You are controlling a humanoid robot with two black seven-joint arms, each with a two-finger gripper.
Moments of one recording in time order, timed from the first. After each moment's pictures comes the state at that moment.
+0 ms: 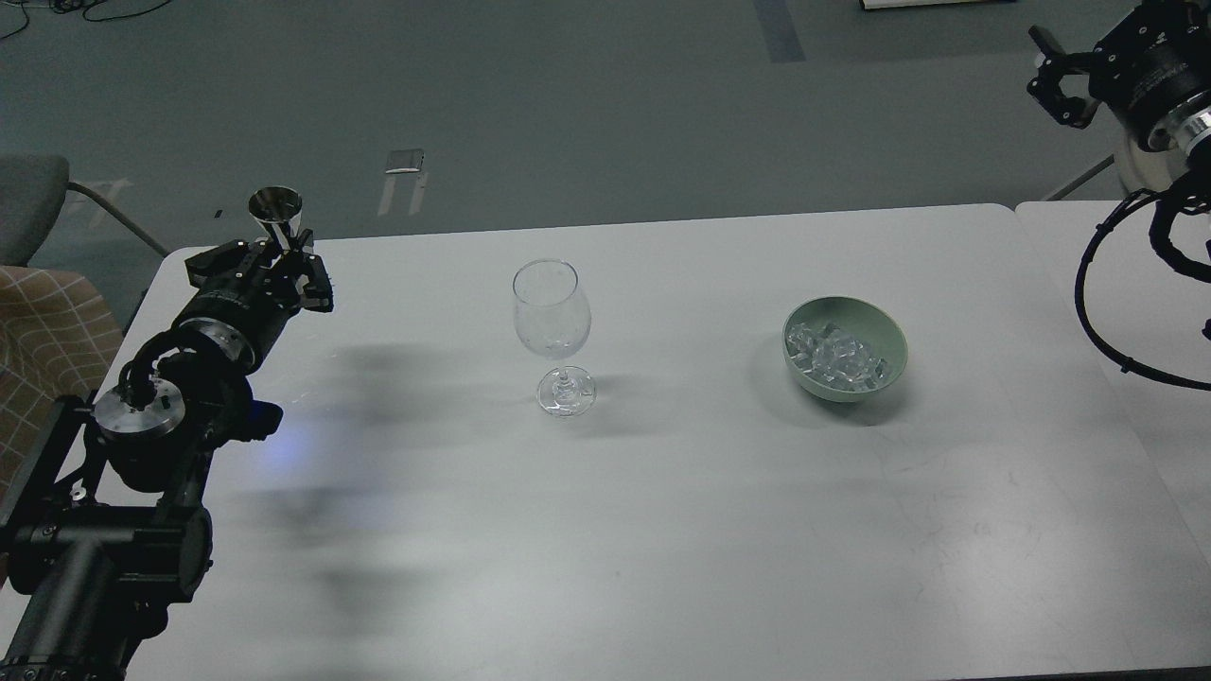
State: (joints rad) left arm -0.33 0.21 -1.53 -1.20 -0.22 0.13 0.15; right arm 0.91 -0.41 1.25 0.48 -0.40 0.49 0.05
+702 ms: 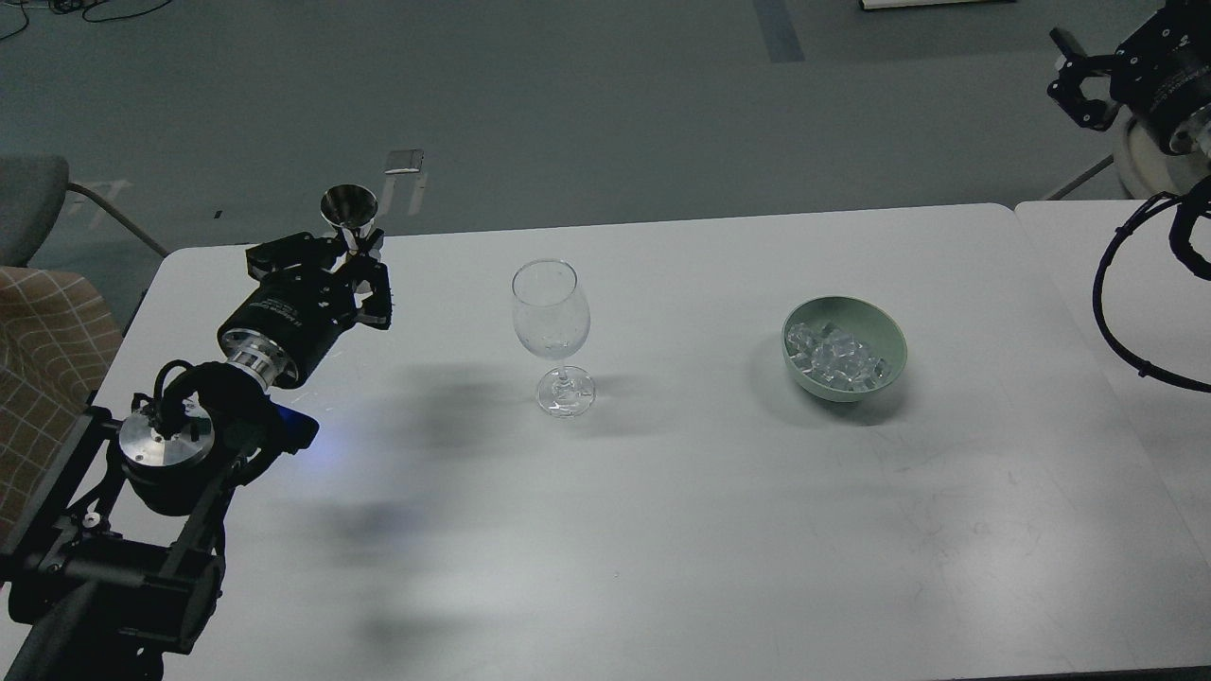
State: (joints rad) left arm -0.23 0.25 -1.41 -1.43 -0.21 0.14 0.17; right arm 0.89 -0.43 1.26 0.48 -0.39 0.49 0.05
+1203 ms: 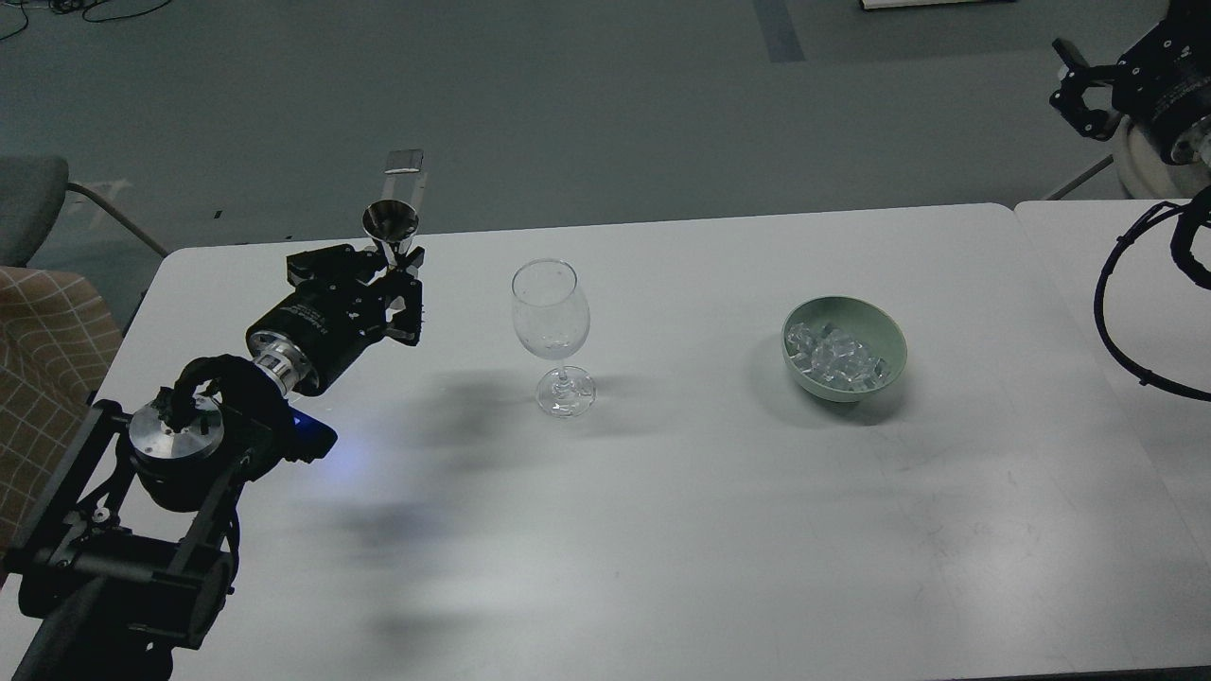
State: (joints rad) left arm -0.26 0.24 -1.41 -1.44 -0.21 0.20 0.29; right arm 0.87 -0.44 1.27 0.48 -0.39 0.49 0.05
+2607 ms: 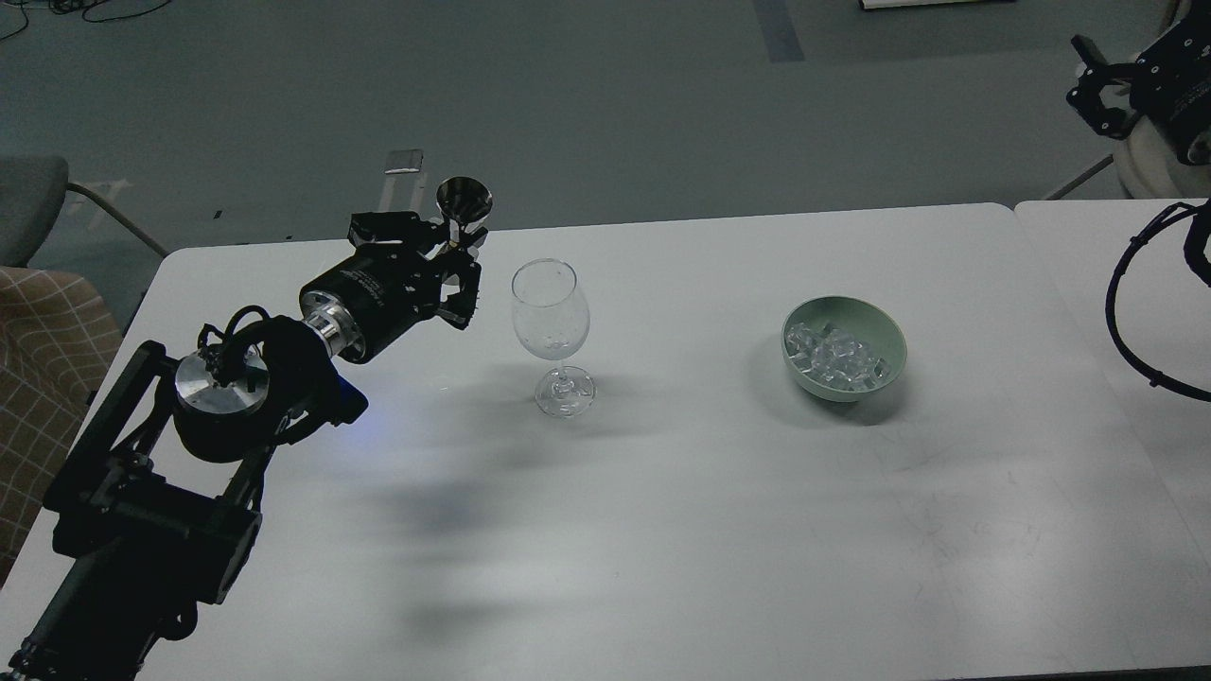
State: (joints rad) left arm -0.38 0.24 -1.29 -1.44 -0.12 0.23 0.35; right arm 0.87 -0.45 1.28 0.48 -0.39 0.49 0.06
